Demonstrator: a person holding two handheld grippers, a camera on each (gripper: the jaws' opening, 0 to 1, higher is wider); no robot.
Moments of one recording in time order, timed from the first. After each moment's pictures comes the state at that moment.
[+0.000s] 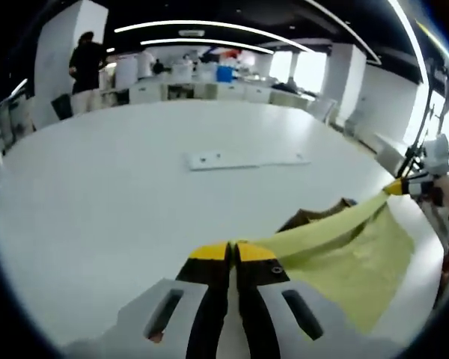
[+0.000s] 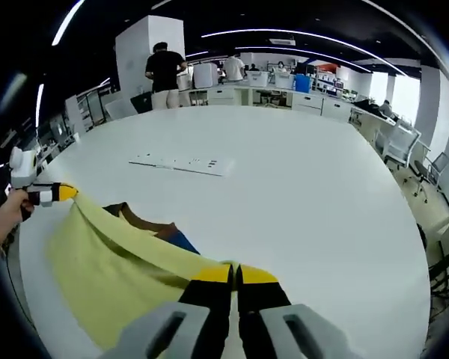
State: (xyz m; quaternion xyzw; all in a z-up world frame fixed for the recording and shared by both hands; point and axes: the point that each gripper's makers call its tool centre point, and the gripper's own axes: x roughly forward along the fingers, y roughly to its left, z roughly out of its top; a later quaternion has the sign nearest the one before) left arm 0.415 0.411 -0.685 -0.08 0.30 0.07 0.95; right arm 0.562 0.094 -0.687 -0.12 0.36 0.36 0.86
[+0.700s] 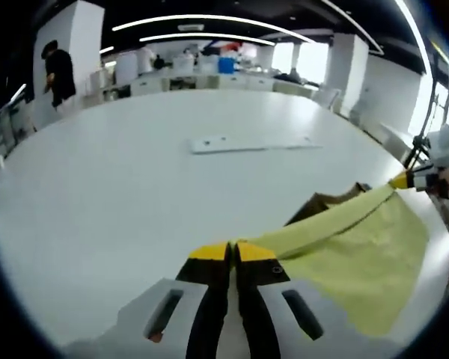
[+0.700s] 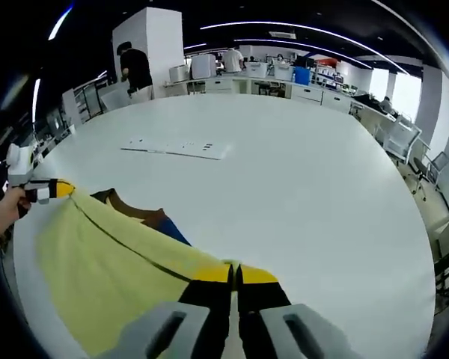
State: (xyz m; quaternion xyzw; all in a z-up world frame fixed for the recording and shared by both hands) left arm 0.419 0.418 -0.711 -0.07 0.32 0.08 0.94; right arm 0.567 0.094 -0.714 -0.14 0.37 0.35 0.85
